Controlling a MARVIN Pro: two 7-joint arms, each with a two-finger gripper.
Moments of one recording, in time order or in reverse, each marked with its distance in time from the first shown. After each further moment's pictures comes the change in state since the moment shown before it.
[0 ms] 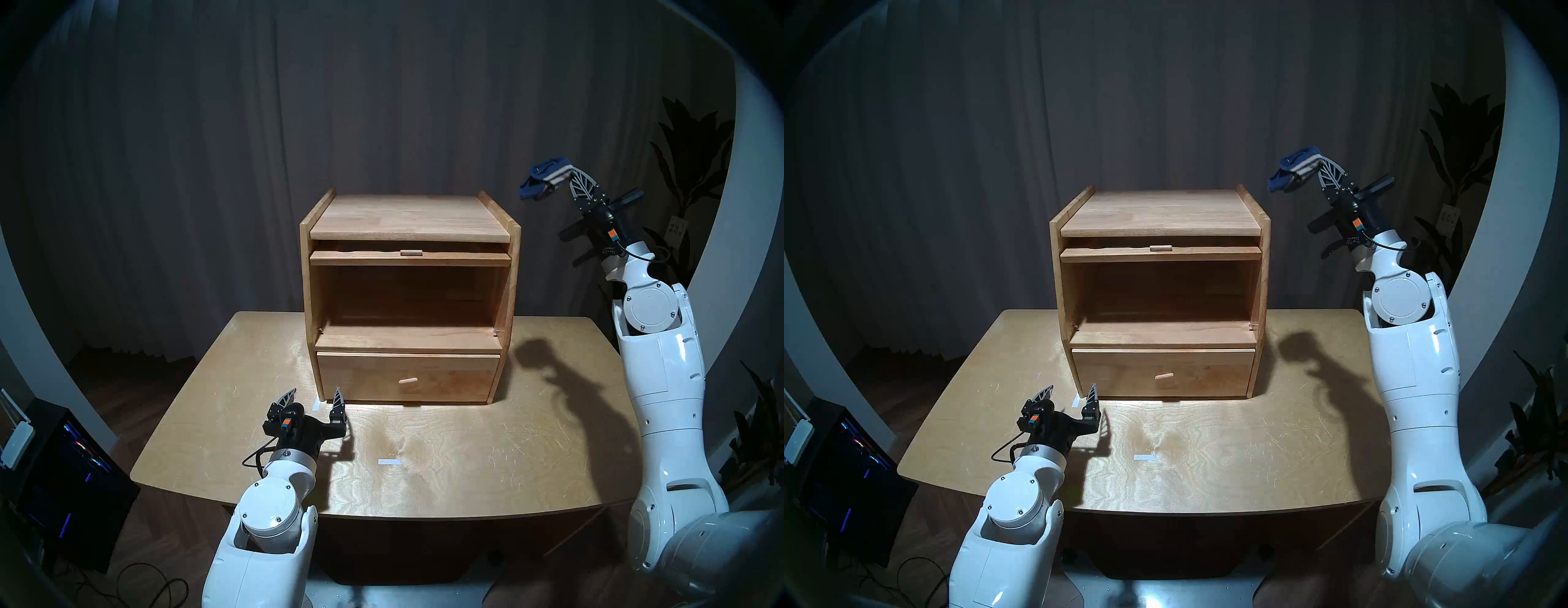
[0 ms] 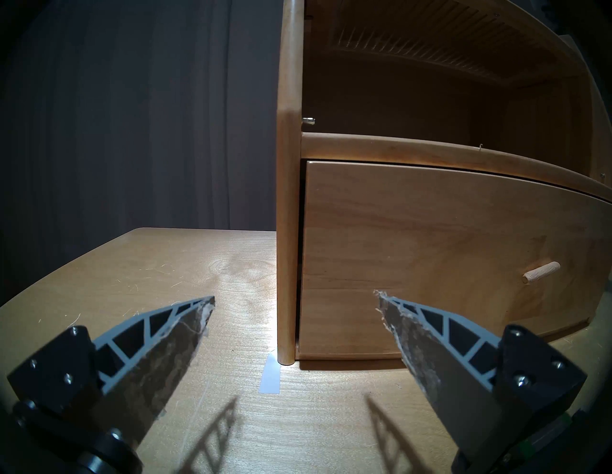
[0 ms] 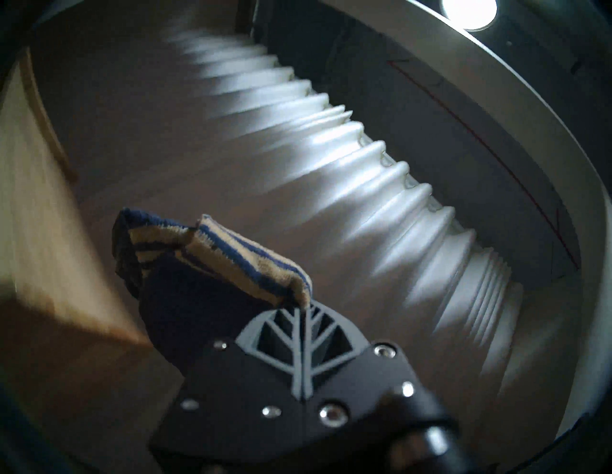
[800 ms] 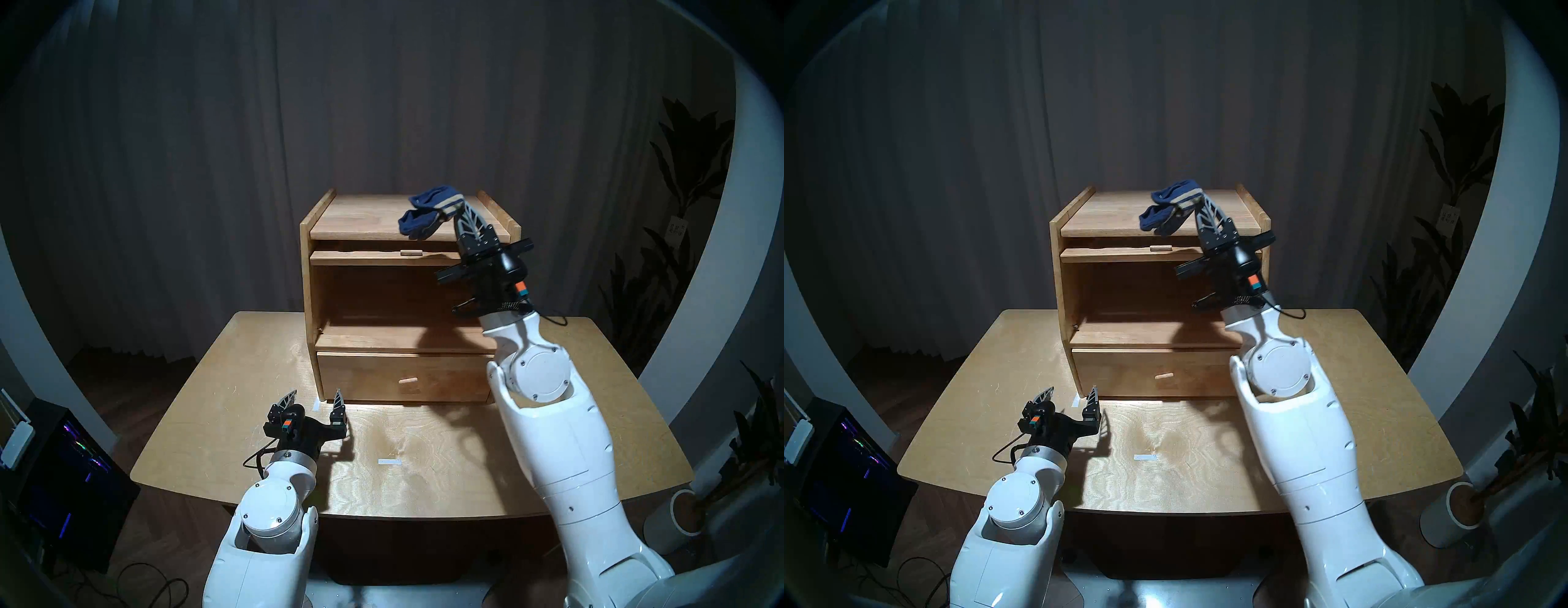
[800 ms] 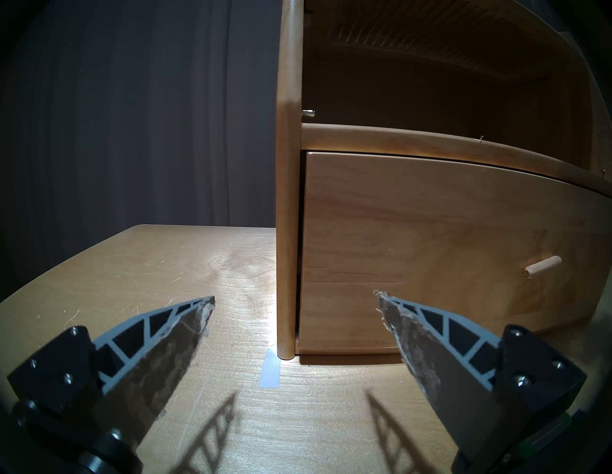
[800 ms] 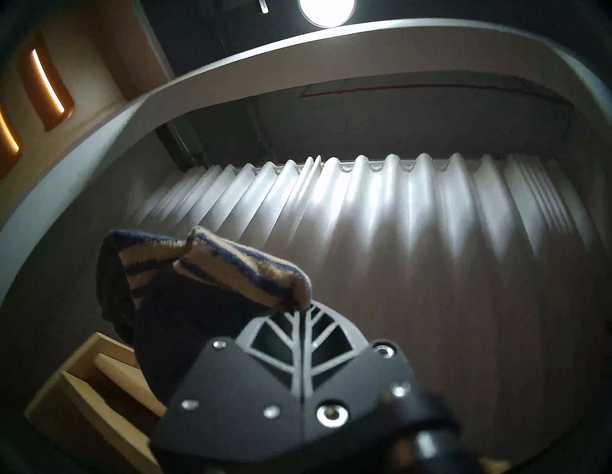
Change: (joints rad) left arm -0.002 0.000 0.000 0.008 0.001 0.000 0.000; right arm -0.286 -0.251 -0.372 -0.192 0.358 0.030 -0.070
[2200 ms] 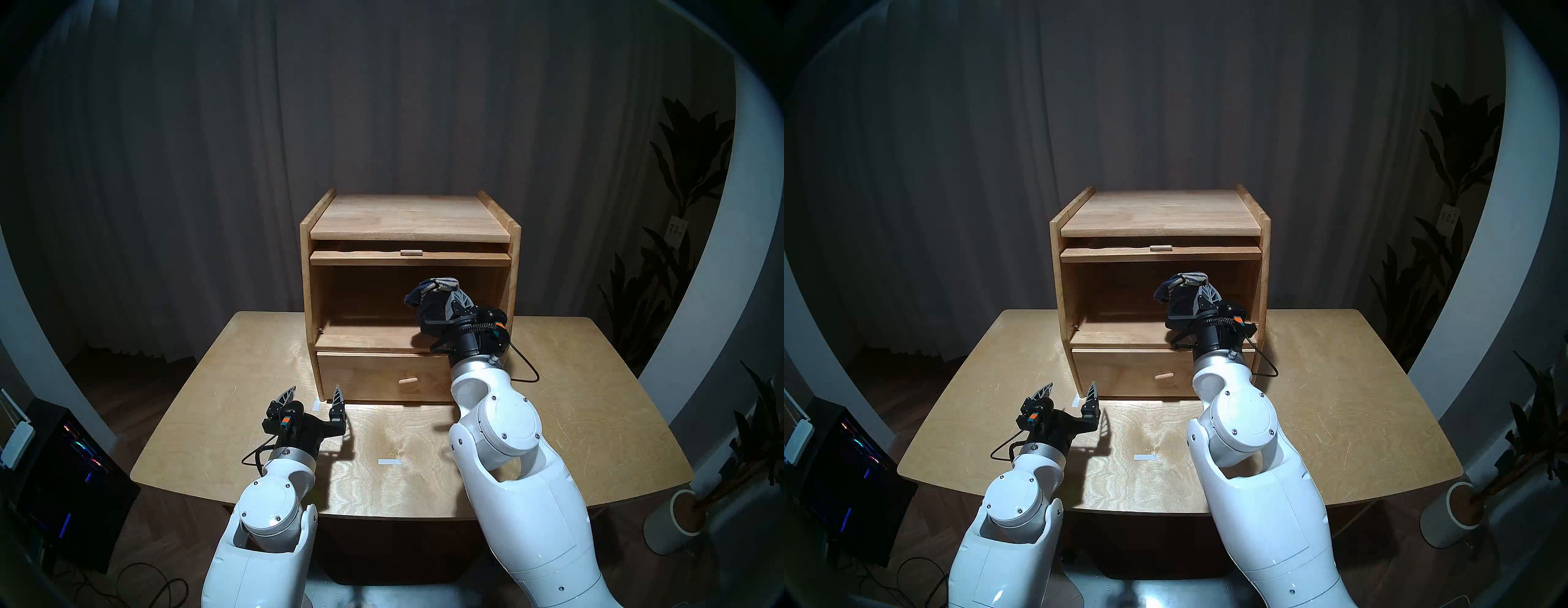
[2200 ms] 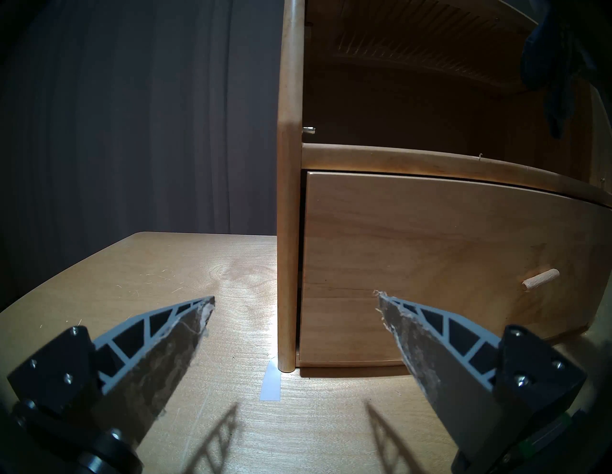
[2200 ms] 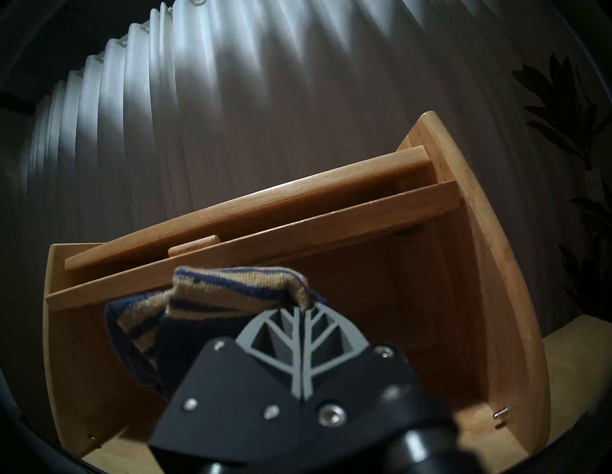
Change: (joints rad) left arm 0.000 0.000 -0.001 -0.018 0.000 0.000 0.000; right arm -0.180 -0.075 -0.091 -0.126 0.175 0.519 -0.399
